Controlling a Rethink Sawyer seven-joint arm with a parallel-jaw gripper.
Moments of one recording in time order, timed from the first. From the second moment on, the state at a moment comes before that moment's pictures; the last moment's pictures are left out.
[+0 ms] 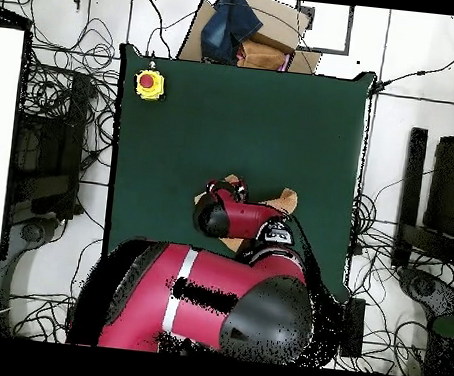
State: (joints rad) arm -0.17 -0.20 -0.09 1.63 -0.22 -0.16 1.66
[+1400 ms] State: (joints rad) arm -0.19 -0.08 -0.14 1.60 -0.21 -0.25 1.66
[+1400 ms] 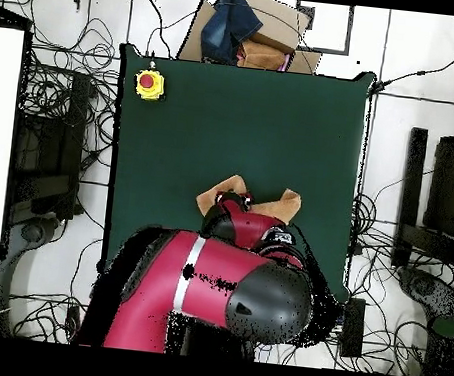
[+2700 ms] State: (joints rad) arm -0.20 -0.08 -0.13 1.60 -0.22 -0.27 1.66
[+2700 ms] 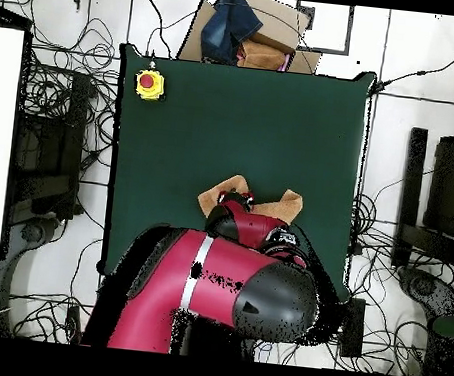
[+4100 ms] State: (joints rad) arm -0.16 -0.06 -0.16 1.59 -0.22 -0.31 1.66
